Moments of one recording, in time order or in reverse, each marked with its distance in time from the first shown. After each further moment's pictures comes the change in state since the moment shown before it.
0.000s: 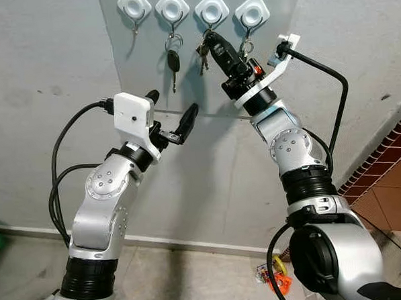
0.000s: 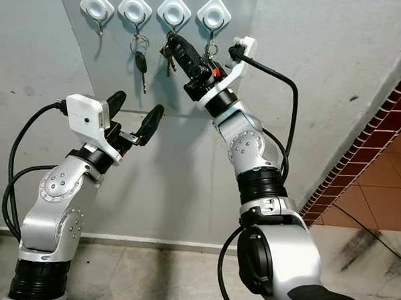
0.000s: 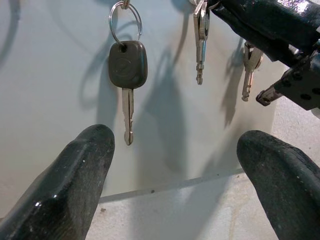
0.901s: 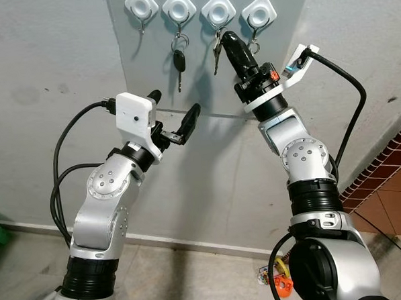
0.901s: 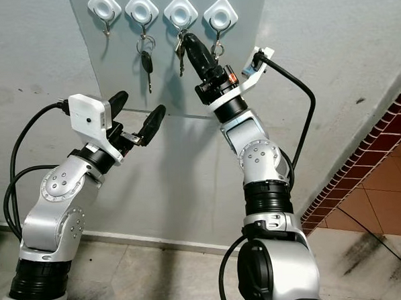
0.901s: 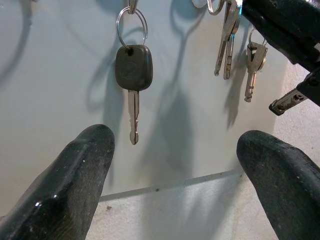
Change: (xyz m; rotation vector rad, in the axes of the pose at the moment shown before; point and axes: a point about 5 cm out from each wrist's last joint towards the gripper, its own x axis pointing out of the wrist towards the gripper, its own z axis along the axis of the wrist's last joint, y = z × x) left arm 0.001 -0.002 0.001 0.001 -0.001 -0.010; right arm -0.017 0.000 0.006 0.154 -0.082 -0.013
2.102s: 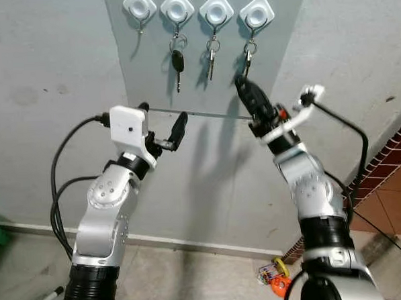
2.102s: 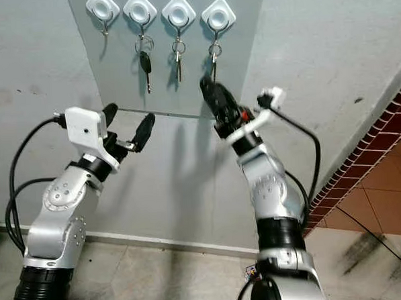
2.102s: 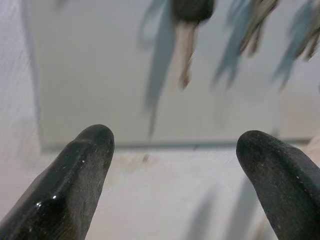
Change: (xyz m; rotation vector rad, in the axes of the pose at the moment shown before) left arm -0.017 0.013 -0.040 -0.033 0.082 0.177; right arm -0.089 -0.035 -0.018 -0.287 0.106 -0.294
